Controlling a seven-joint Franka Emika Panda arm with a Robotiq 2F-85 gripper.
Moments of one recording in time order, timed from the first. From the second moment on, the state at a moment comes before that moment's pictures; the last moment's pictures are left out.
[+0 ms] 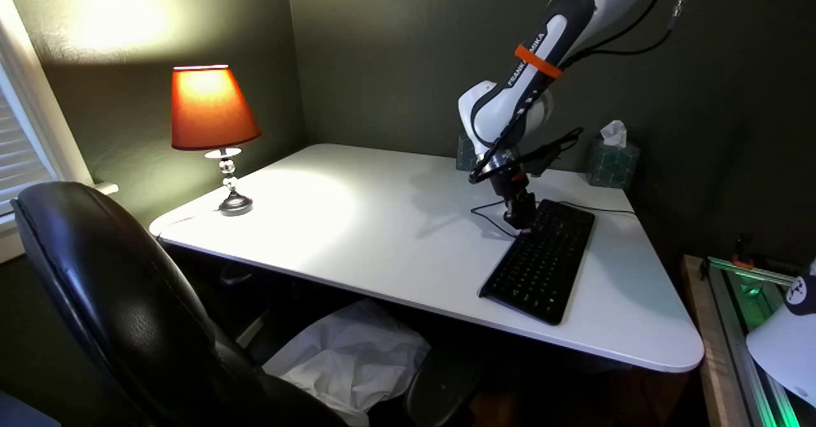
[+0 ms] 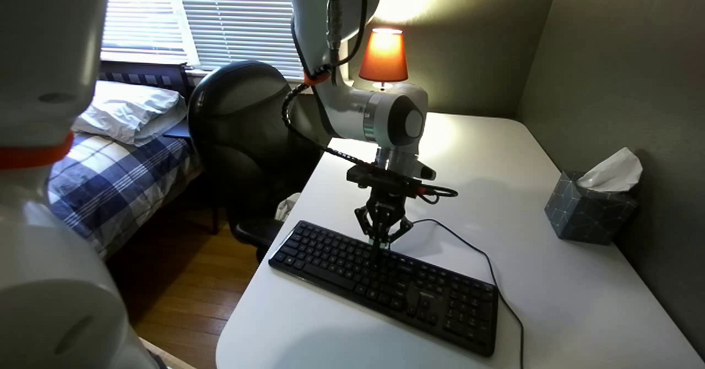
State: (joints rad) arm -0.15 0.47 -0.12 -2.16 -0.10 2.15 -0.13
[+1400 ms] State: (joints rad) arm -0.15 0.49 -0.12 -2.12 -0.10 2.09 -0.14
